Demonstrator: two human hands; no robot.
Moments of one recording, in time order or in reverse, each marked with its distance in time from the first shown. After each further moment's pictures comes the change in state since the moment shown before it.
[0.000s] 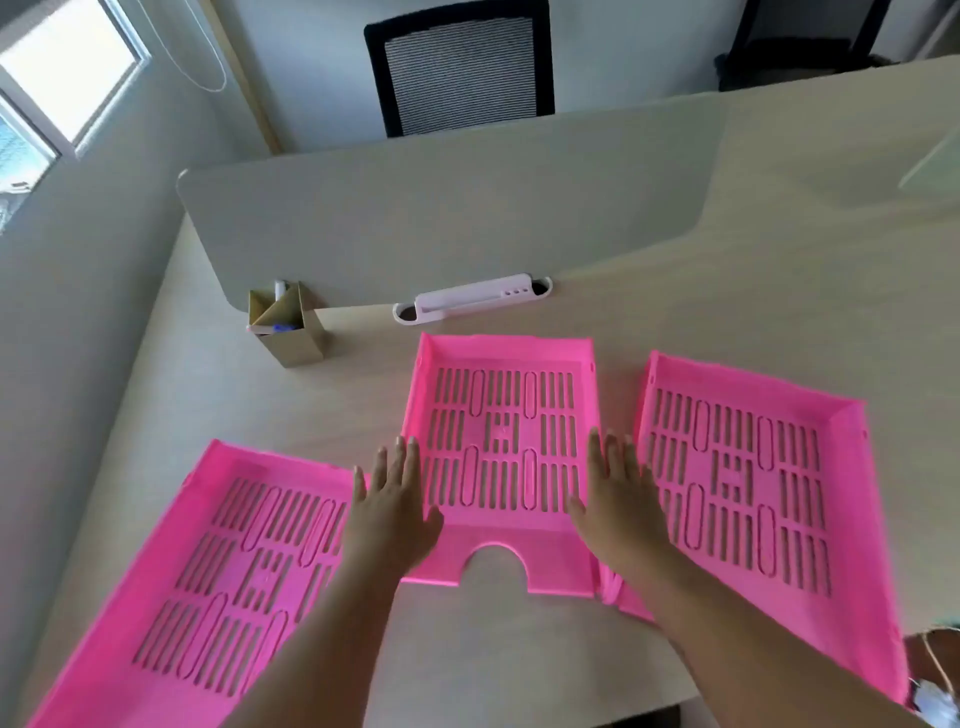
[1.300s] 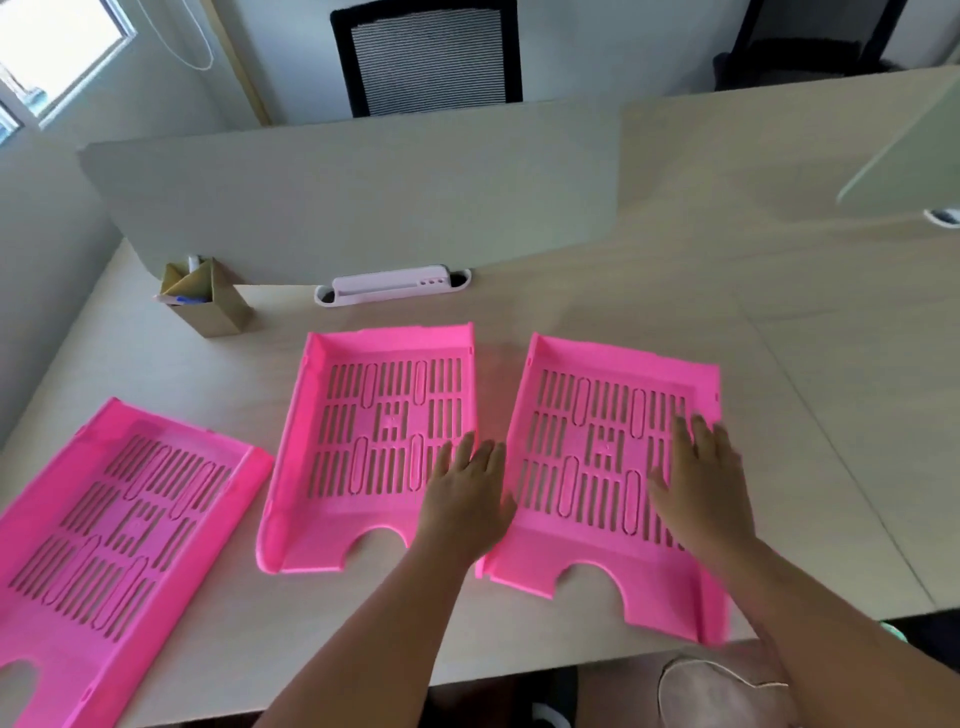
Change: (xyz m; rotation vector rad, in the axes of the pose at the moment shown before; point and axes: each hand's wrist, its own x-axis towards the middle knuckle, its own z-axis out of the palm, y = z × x) left_hand 0.005 0.270 0.036 0.010 0.080 0.181; right_hand 0.012 0.263 -0.073 -0.013 0.134 0.061
